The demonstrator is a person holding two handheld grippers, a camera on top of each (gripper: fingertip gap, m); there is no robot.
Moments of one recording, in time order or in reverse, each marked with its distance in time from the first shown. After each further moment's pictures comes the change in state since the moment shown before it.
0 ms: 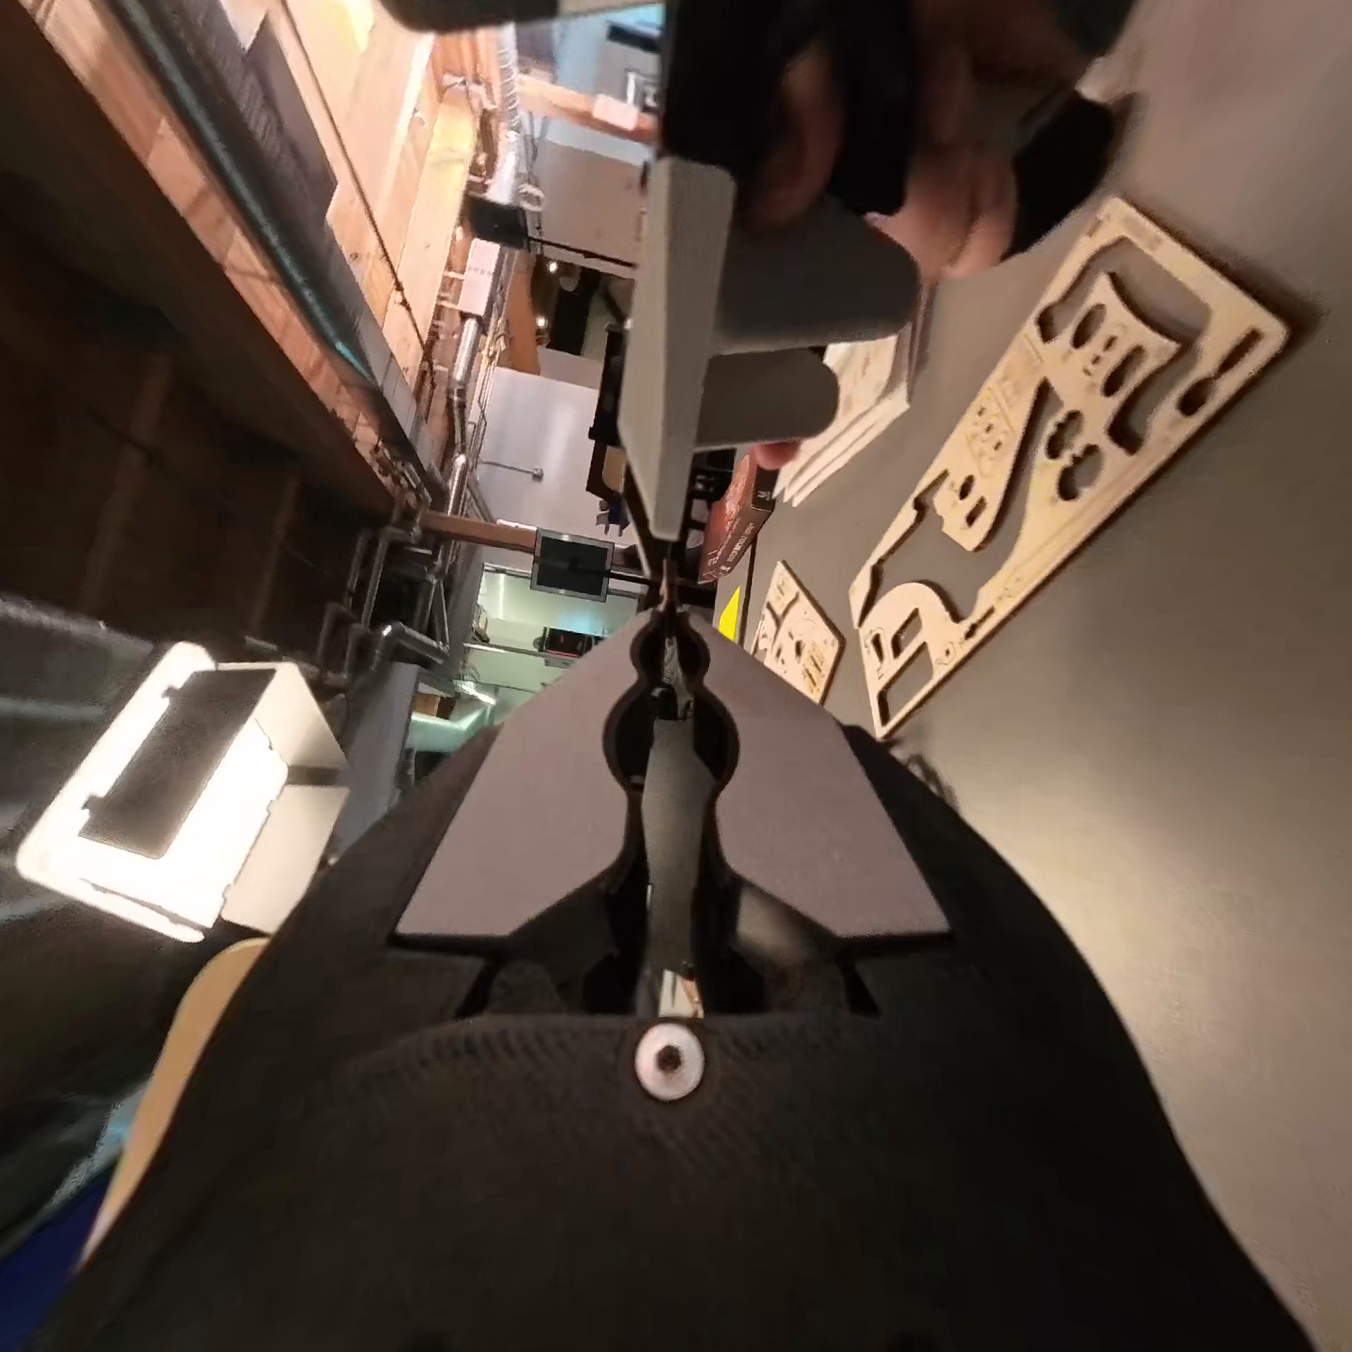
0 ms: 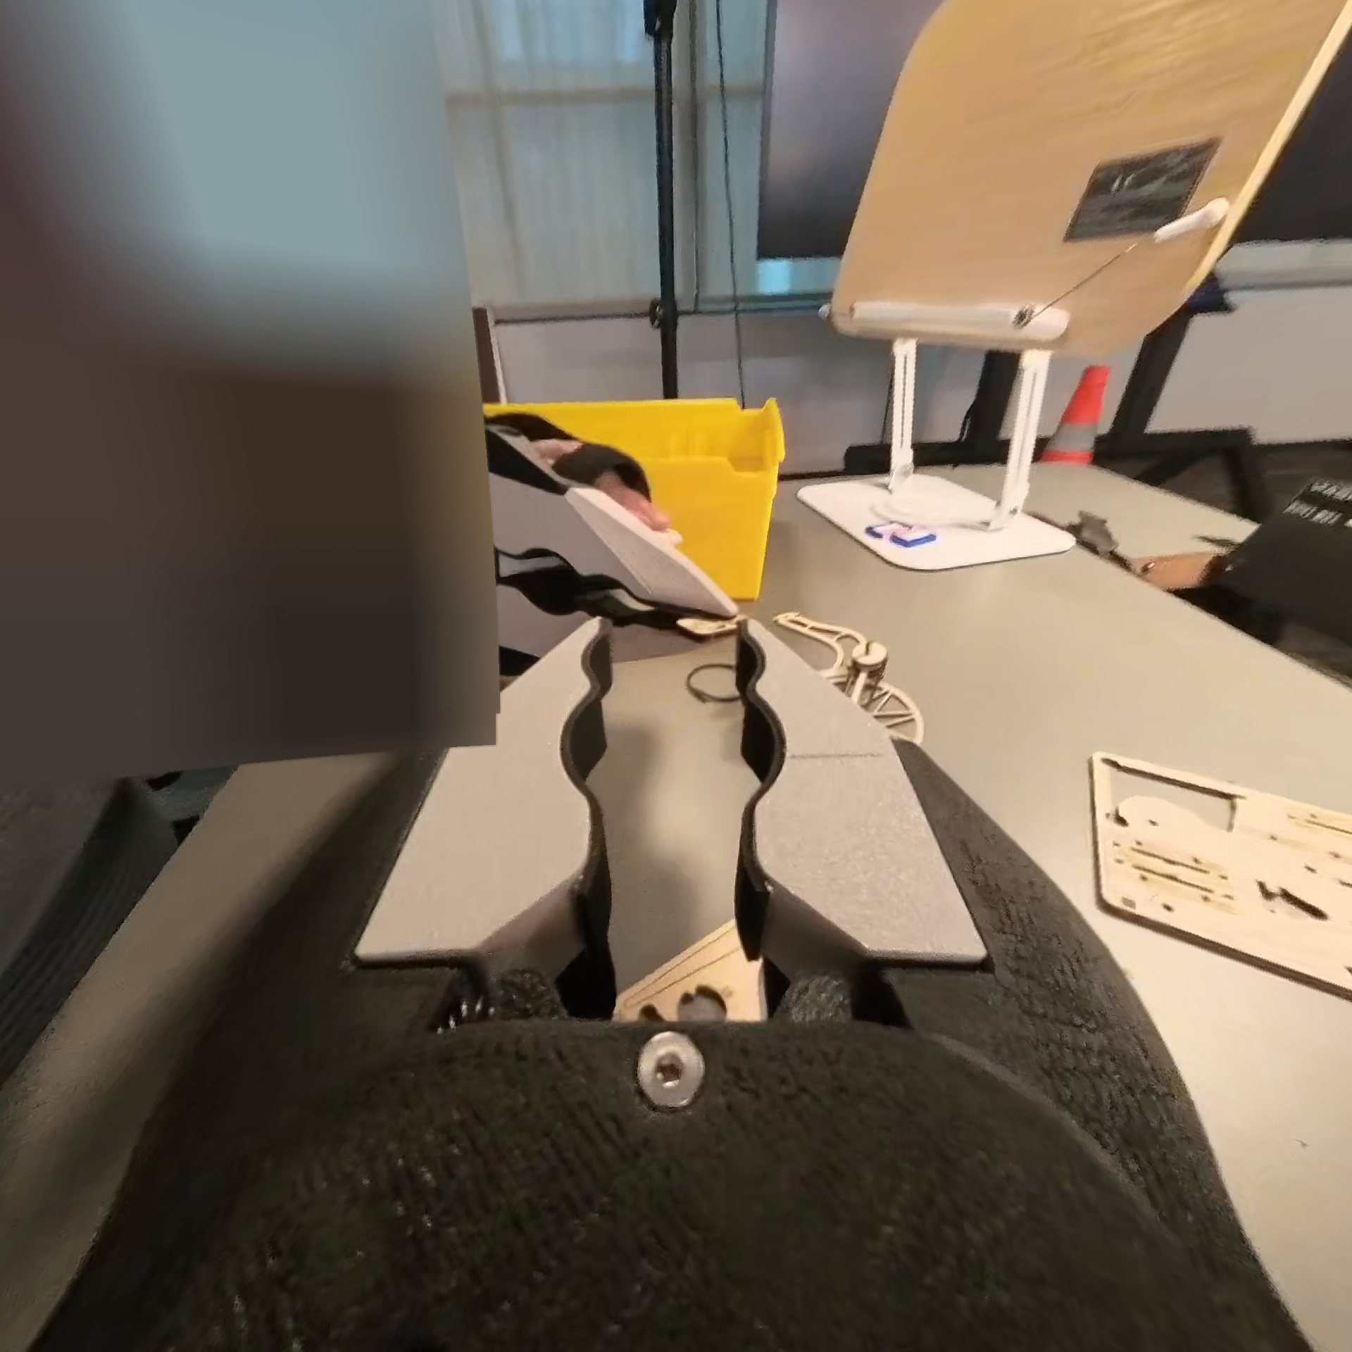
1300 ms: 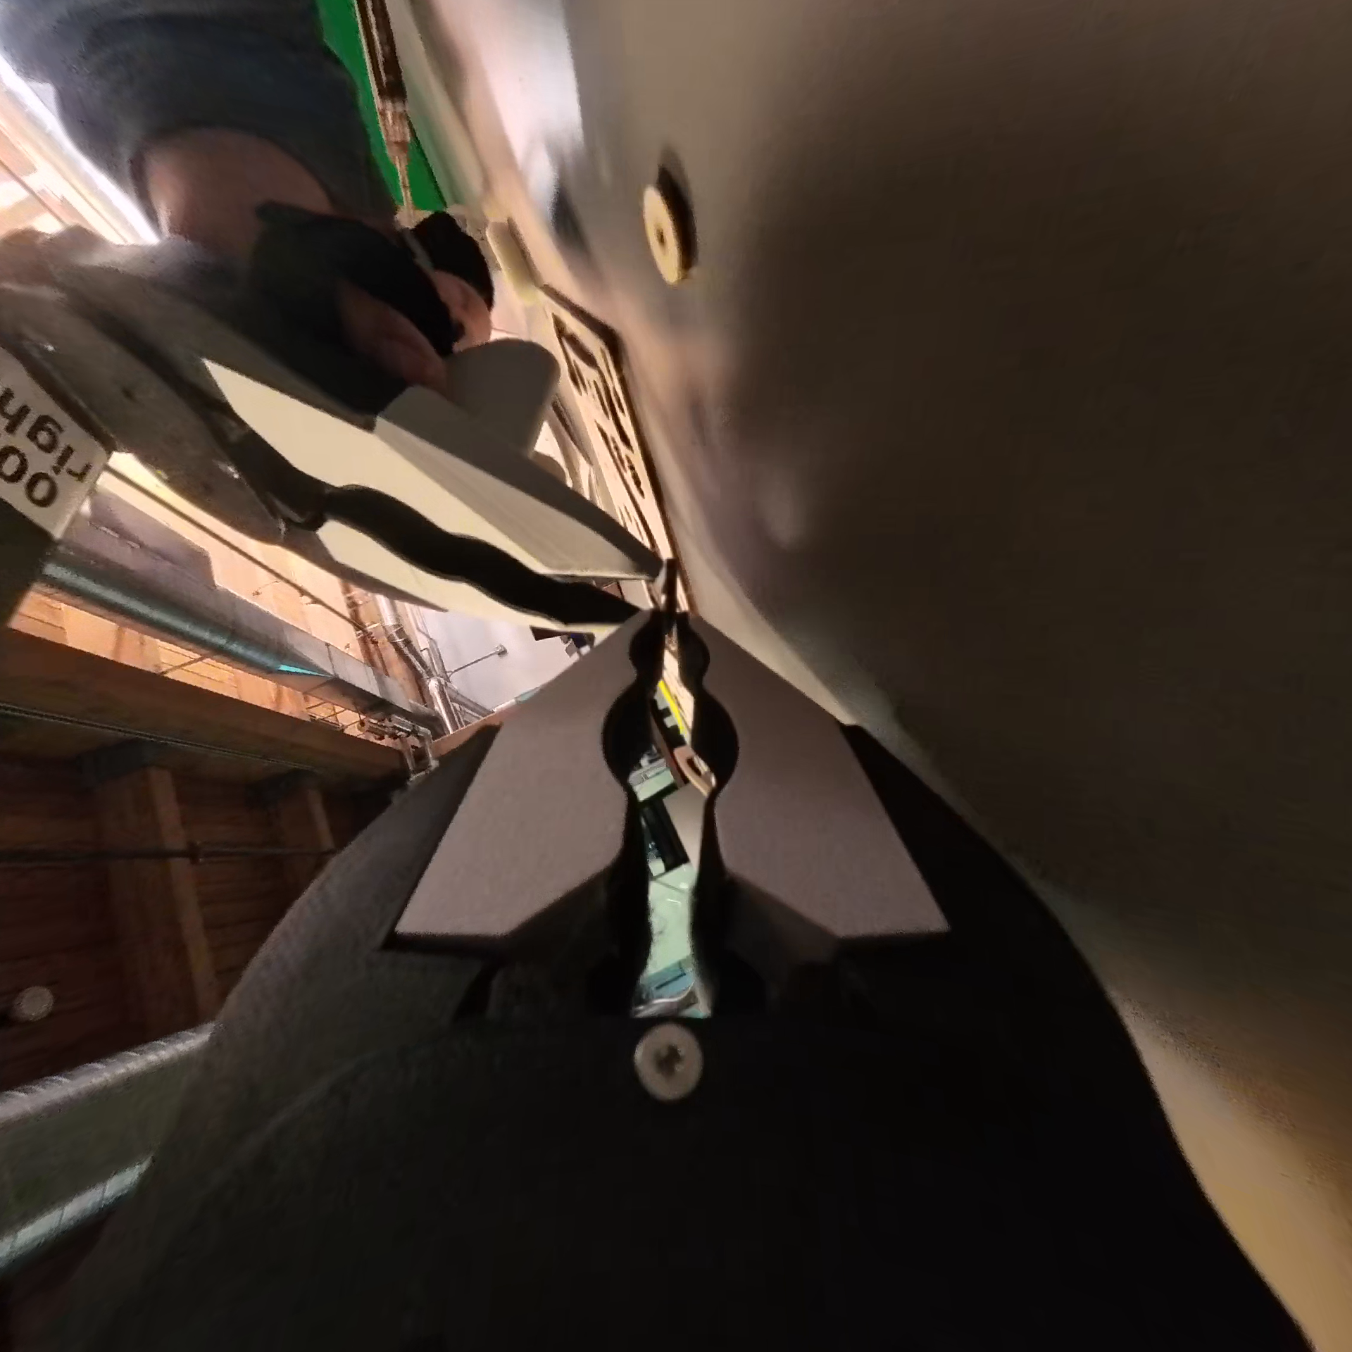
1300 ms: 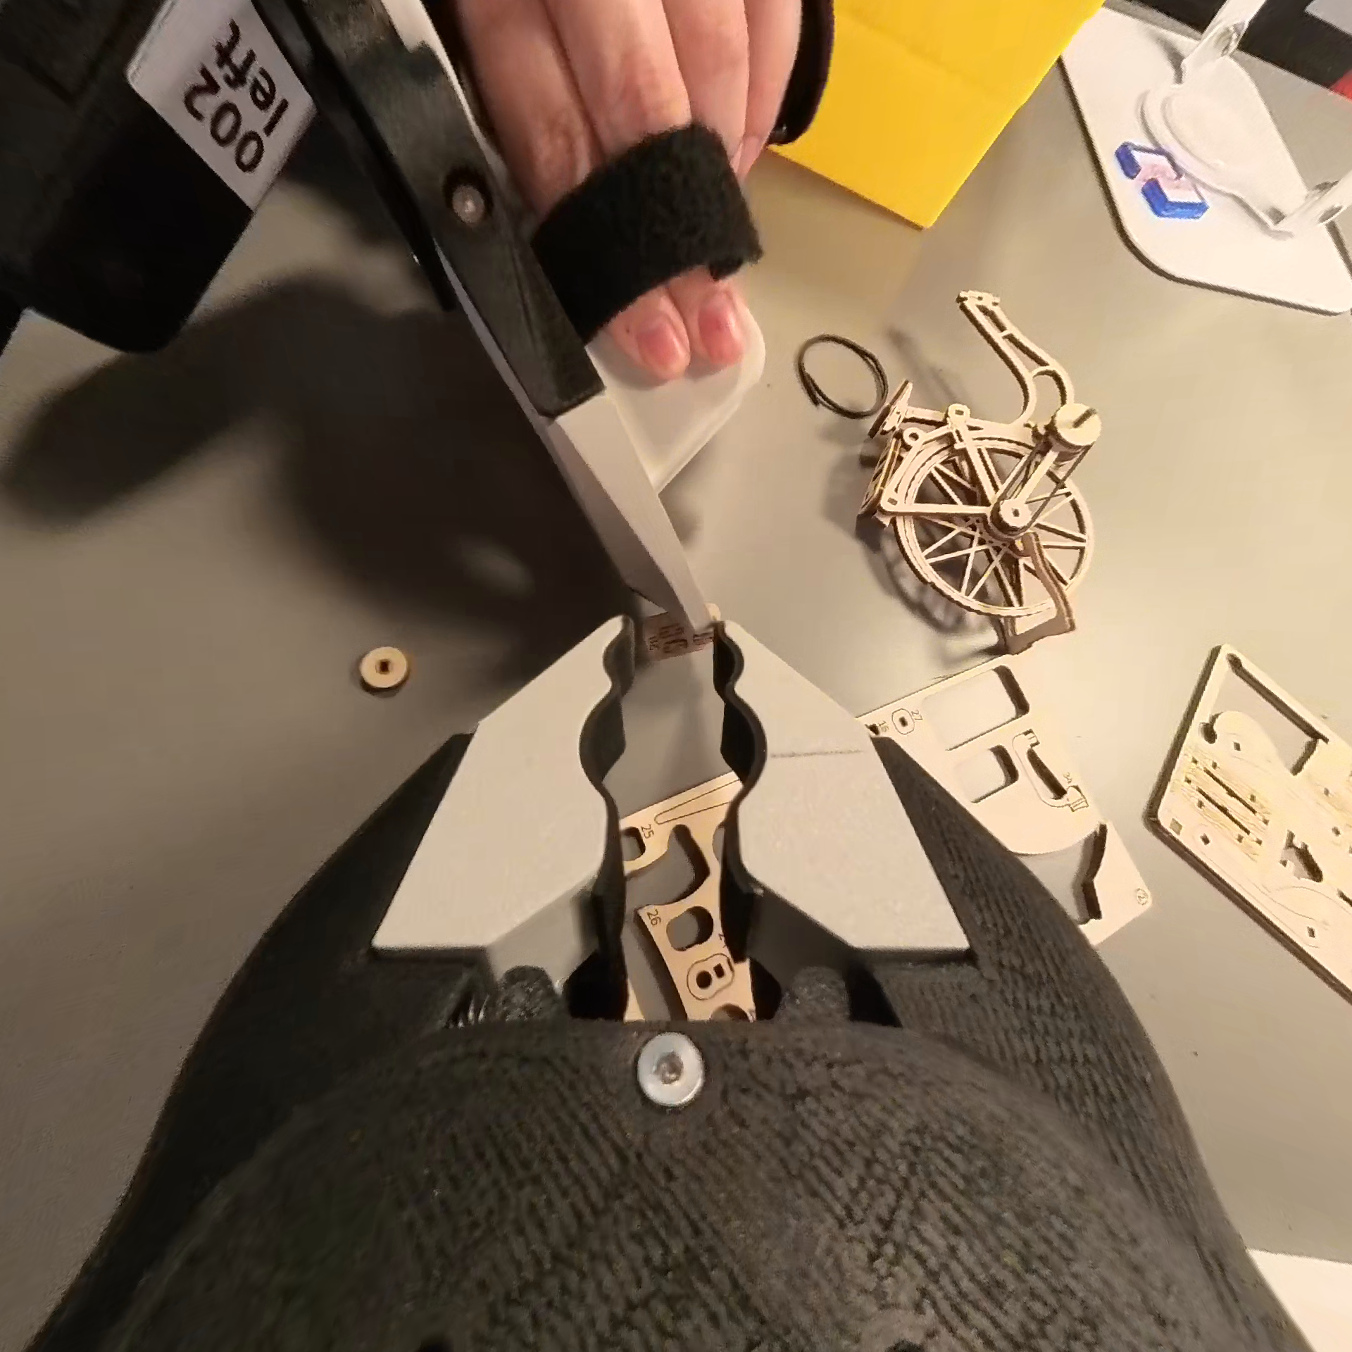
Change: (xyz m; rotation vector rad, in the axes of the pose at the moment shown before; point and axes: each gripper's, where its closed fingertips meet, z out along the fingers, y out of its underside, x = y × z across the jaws) left arm 0.094 -0.007 -0.026 0.117 0.294 0.554; right arm -0.025 0.099 0.006 -0.655 -0.081 -0.315
